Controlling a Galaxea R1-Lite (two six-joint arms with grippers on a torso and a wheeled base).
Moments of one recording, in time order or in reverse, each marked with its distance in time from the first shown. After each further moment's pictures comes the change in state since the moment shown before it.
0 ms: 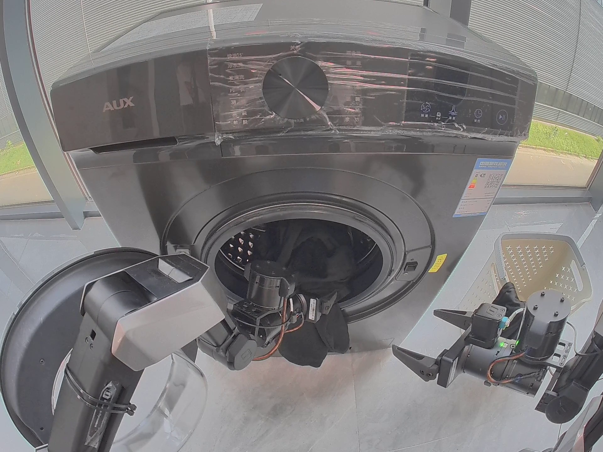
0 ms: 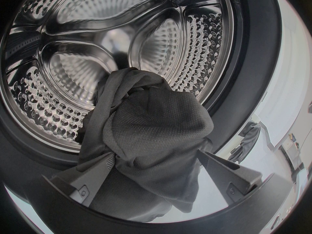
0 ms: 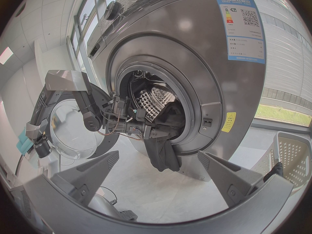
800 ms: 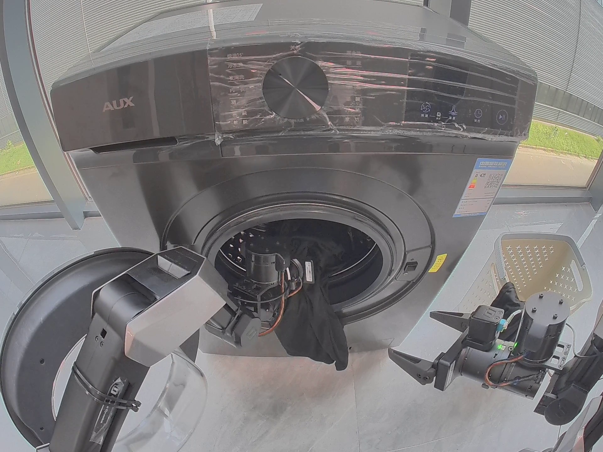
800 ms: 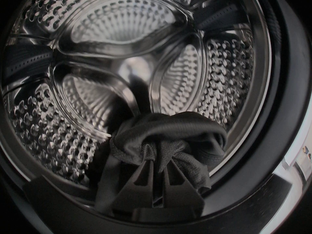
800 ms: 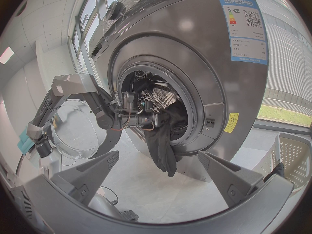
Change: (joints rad) left arm 0.046 0.070 -0.239 -0.063 0.124 -0.016; right arm 0.025 0.000 -0.003 -0.001 -0.002 0.003
